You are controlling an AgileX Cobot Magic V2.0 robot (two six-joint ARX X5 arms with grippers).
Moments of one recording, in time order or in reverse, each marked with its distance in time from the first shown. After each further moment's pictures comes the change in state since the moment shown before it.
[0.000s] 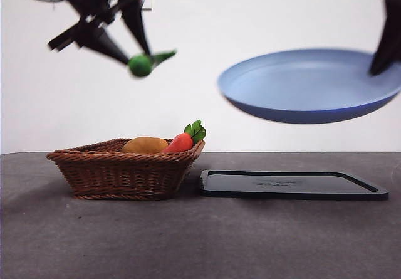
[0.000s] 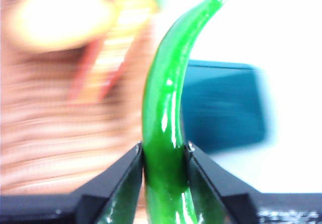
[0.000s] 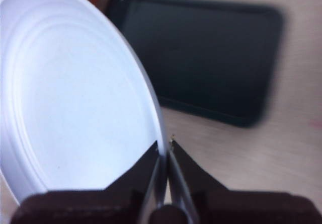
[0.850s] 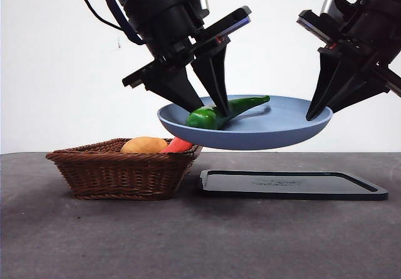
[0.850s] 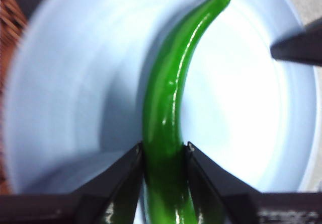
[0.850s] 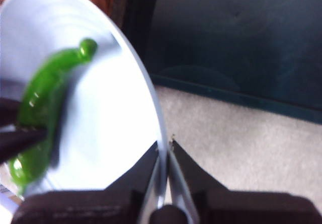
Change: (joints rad) left arm -0.292 0.185 0.000 -0.018 -0.090 0.186; right arm 0.155 0.208 -0.001 0.130 -0.051 0.222
